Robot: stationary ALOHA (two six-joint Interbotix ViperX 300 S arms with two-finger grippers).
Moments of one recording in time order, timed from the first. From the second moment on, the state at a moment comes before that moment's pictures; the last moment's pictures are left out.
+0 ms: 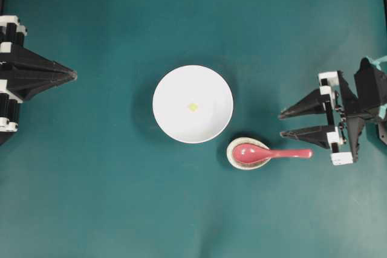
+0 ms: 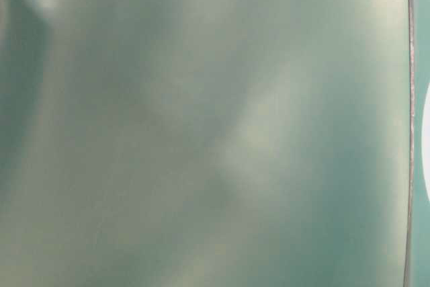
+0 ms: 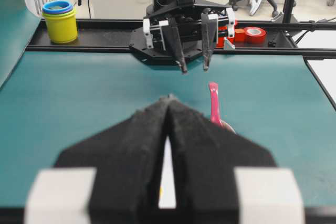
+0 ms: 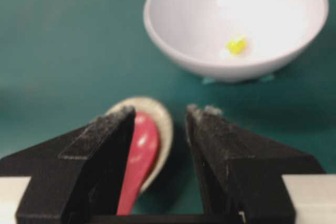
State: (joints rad) left arm 0.01 -0.96 1.18 0.01 -0.29 0.00; right arm 0.17 -0.39 1.35 0.14 -0.73 0.11
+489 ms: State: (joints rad) left arm 0.01 -0.96 1.18 0.01 -0.29 0.00; right arm 0.27 -0.18 1.37 0.18 -0.96 0.15
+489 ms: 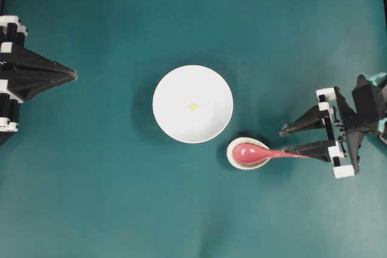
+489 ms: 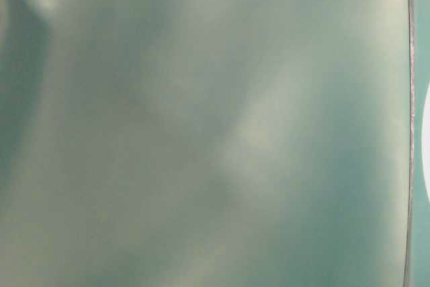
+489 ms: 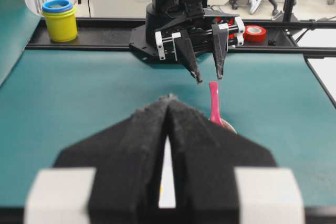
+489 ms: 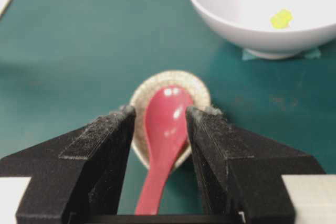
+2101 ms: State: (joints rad) left arm 0.01 -0.96 1.18 0.01 -0.29 0.00; right arm 0.44 0.14 1.31 0.39 -1.08 0.15
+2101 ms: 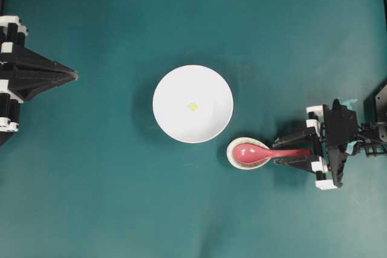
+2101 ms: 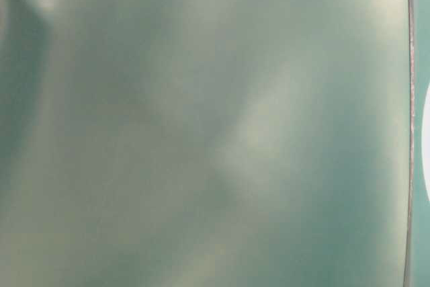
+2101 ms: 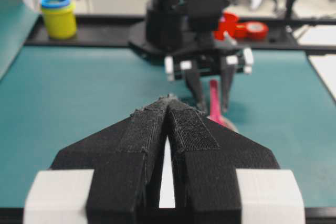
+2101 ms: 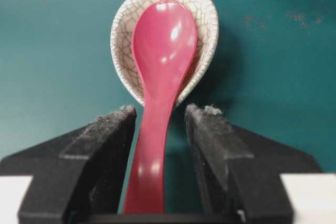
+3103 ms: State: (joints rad) left arm 0.01 -0.96 1.18 0.01 -0.29 0.00; right arm 0.44 0.14 1.31 0.39 -1.09 0.14
